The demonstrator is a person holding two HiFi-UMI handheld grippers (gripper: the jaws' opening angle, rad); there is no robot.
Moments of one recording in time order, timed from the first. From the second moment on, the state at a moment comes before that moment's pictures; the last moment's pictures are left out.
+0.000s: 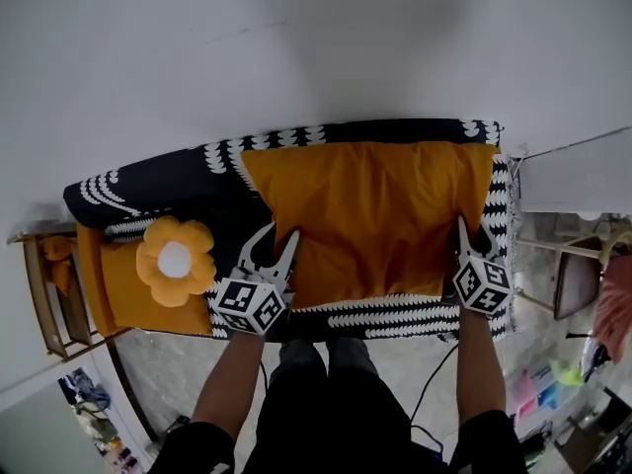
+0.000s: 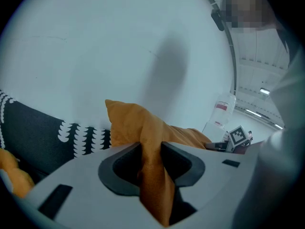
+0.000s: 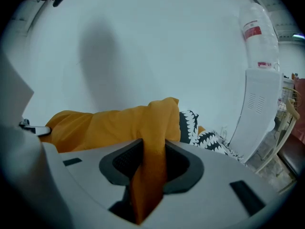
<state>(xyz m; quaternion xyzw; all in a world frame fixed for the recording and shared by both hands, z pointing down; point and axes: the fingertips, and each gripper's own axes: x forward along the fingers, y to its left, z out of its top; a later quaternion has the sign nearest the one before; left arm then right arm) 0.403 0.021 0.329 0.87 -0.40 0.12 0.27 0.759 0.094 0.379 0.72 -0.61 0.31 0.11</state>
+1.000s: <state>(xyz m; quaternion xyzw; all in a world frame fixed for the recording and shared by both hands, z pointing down) 0.433 -0.011 0.460 0.83 -0.40 0.26 0.29 0.805 0.065 0.467 0.74 -0.58 0.31 0.14</state>
